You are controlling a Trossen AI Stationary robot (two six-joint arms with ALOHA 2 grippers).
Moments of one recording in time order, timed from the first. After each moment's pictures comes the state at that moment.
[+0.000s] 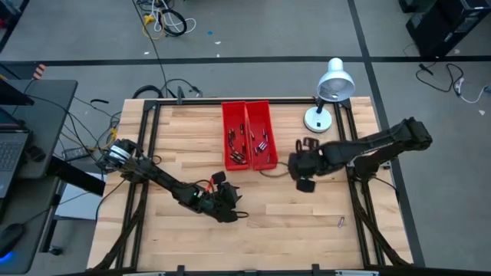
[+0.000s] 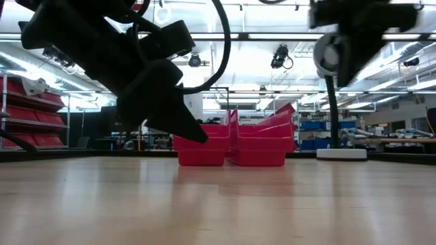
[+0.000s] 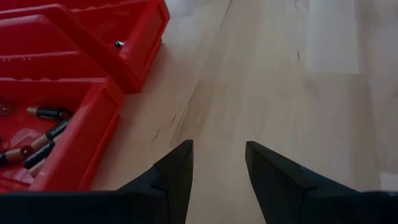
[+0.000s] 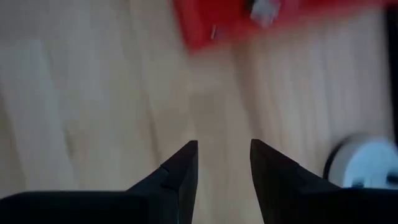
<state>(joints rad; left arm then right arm) -0.44 1.82 0.89 0.12 -0.70 -0.37 0.23 1.39 1.13 -1.14 0.34 0.37</state>
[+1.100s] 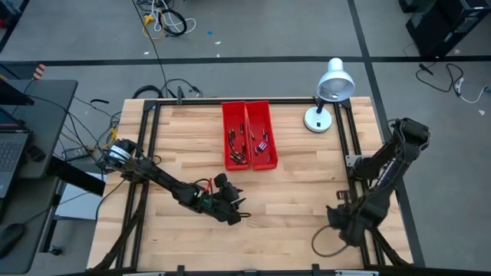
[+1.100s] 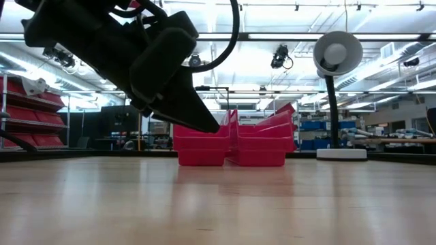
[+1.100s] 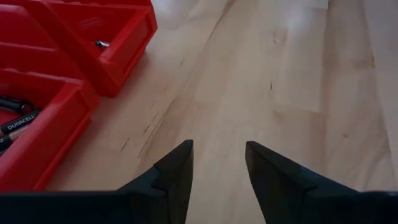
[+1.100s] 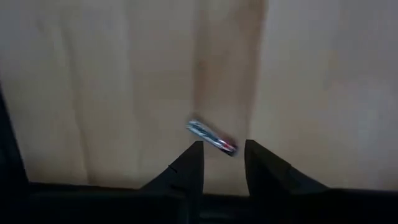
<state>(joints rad) -0.44 1.82 0.89 0.21 -0.65 -0.49 1.02 1.39 0.83 -0.96 -0.05 1.00</state>
